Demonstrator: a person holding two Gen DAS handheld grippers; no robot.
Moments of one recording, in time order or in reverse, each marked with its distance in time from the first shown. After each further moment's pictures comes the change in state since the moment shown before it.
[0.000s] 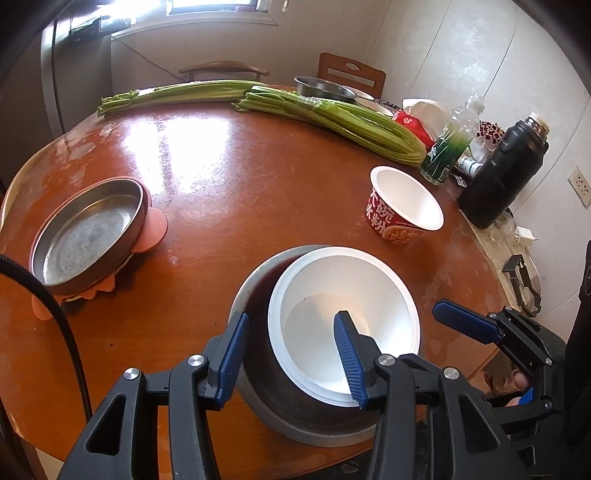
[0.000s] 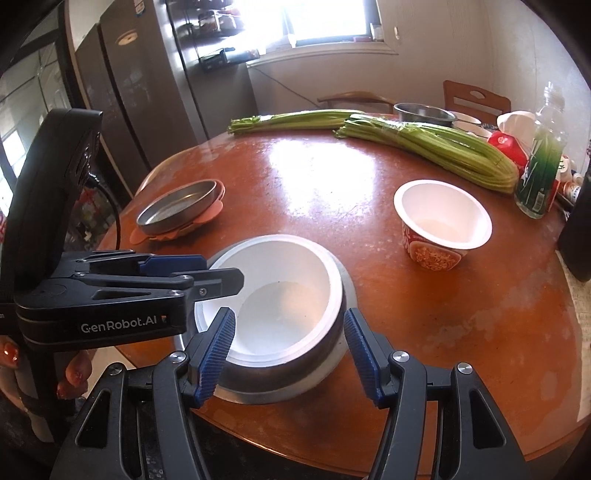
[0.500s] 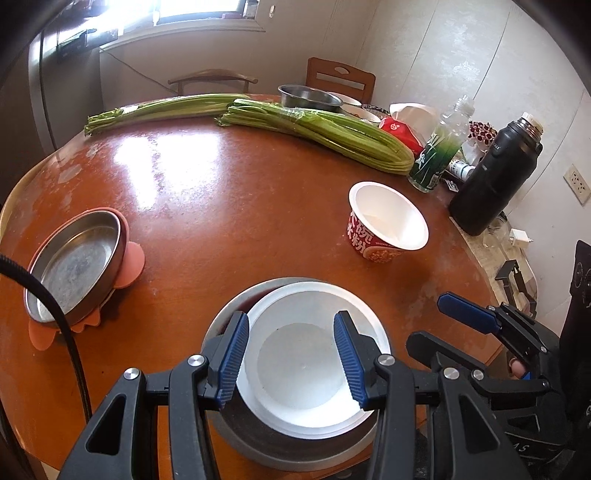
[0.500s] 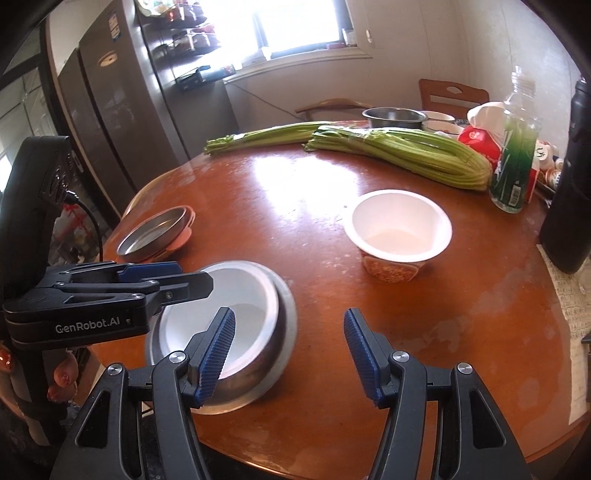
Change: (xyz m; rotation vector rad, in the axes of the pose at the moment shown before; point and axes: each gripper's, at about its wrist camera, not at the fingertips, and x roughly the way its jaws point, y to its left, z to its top) left arm 0.003 -0.026 0.024 0.044 -0.015 -0.012; right arm -0.013 -0.046 0.010 0.087 -0.038 -0.035
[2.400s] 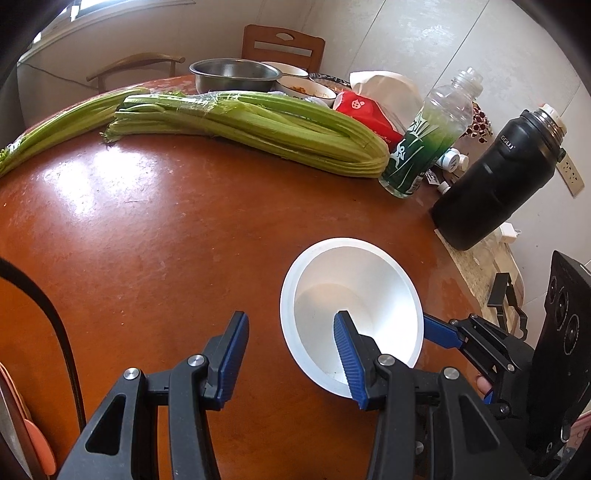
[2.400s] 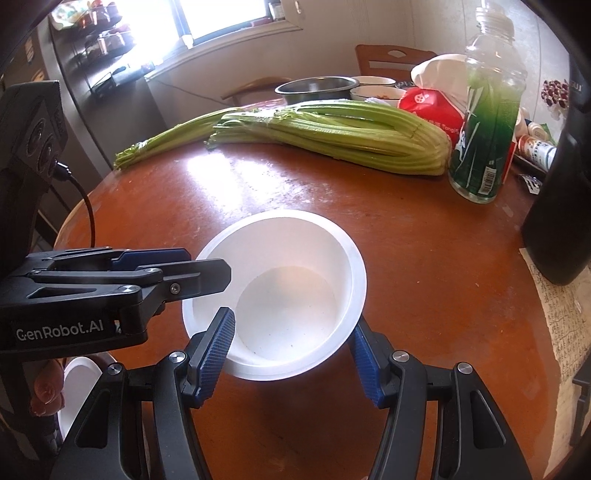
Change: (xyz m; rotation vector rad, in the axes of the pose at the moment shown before) left arm 0.122 -0.048 0.108 0.118 0.139 -0.176; right arm 0.080 -0.084 0.055 0.136 0.098 -0.153
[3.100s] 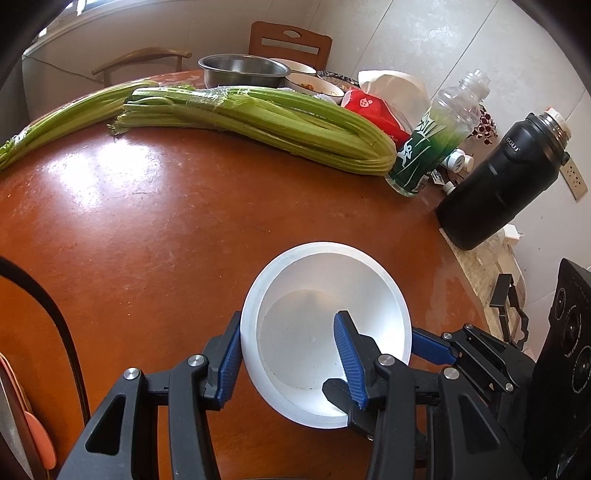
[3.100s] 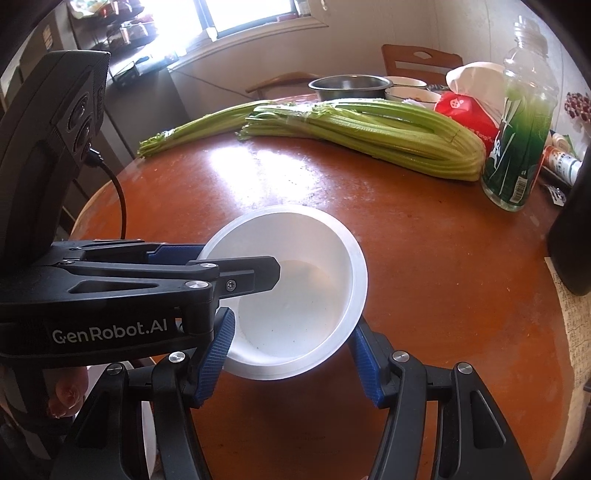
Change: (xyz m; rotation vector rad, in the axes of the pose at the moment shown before) left arm -0.004 0.003 -0.004 -0.017 0.004 0.009; right arm 0.000 0.024 0.000 -0.047 0.008 0.064
